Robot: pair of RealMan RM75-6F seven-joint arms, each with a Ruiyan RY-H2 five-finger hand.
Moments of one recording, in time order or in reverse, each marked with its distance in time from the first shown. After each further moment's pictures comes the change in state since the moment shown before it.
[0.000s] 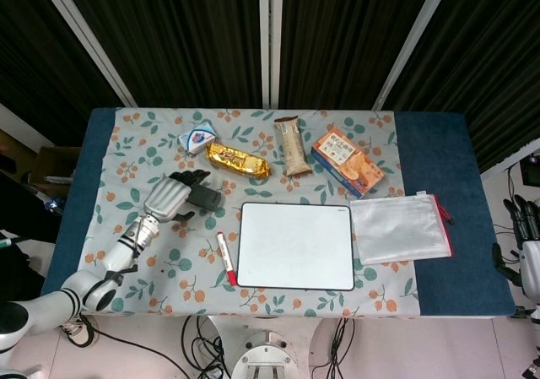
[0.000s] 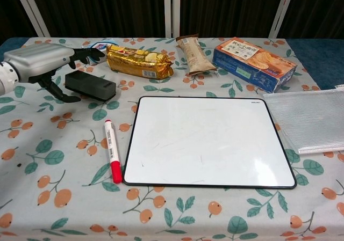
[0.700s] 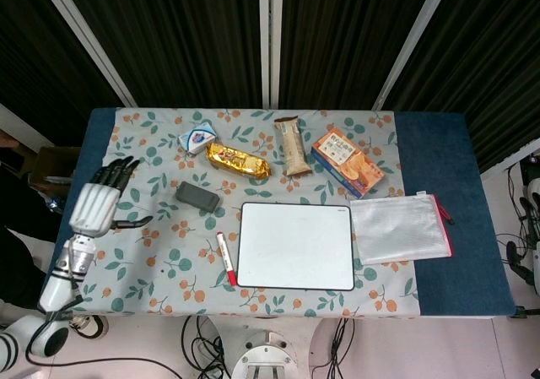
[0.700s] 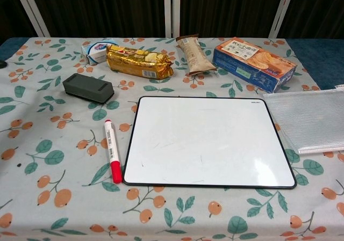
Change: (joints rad) left arm 0.299 0.291 -0.009 -0.389 -0.063 0.395 0.166; right arm -0.007 -0.019 0.017 0.084 0.019 0.026 -0.049
